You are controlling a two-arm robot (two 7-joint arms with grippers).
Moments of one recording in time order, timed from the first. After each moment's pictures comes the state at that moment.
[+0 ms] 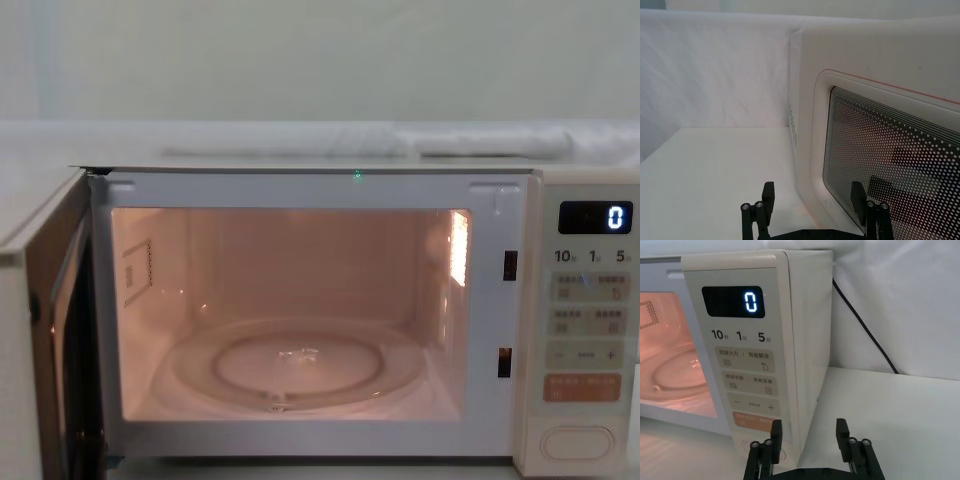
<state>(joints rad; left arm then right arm) 0.27 0.24 0.04 -1.85 -0.25 -0.02 -0.02 0.06 0.26 -0.02 -1.61 0.27 0.16 0.28</state>
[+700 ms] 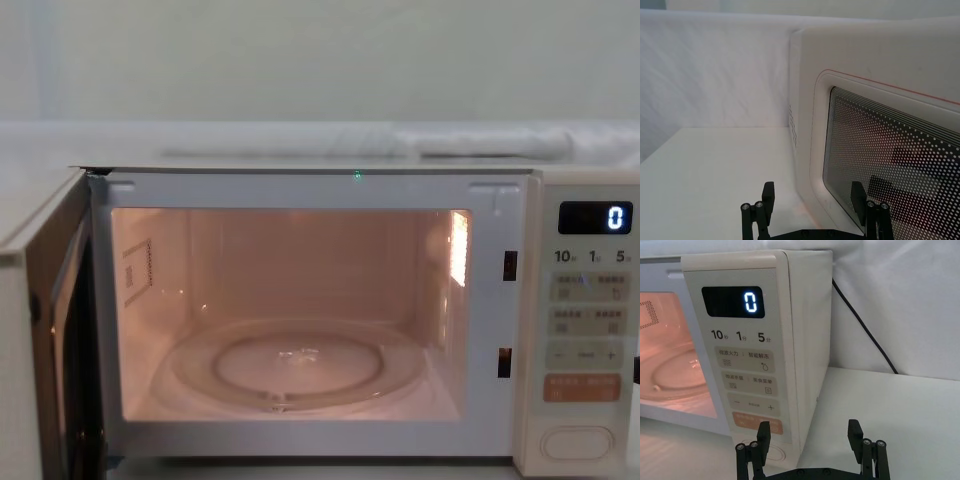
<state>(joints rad) 0.27 0.24 0.04 -1.85 -0.25 -0.02 -0.02 0.06 0.25 -0.02 -1.61 0.27 0.16 0.28</state>
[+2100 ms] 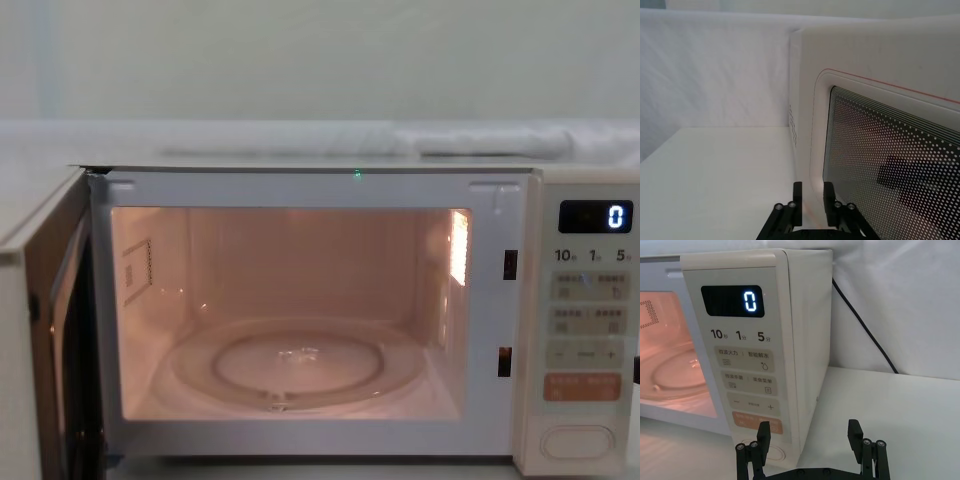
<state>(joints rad) 0.27 0.24 0.04 -1.85 -0.25 -0.02 -0.02 0.06 0.25 -0.02 -1.61 0.27 0.16 0.28</state>
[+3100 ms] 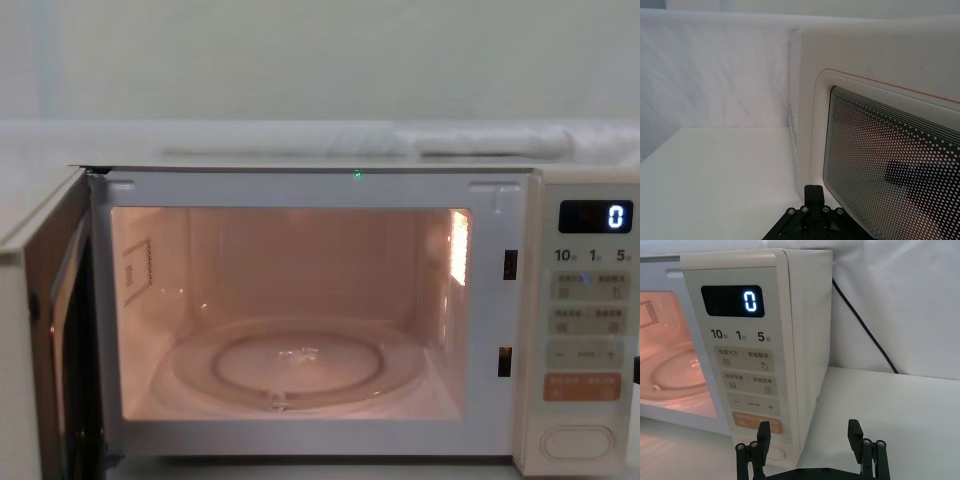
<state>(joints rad) 0.27 0.24 0.04 -1.85 -0.25 -0.02 -0.02 0.06 0.25 -0.02 -1.61 0.27 0.16 0.28</state>
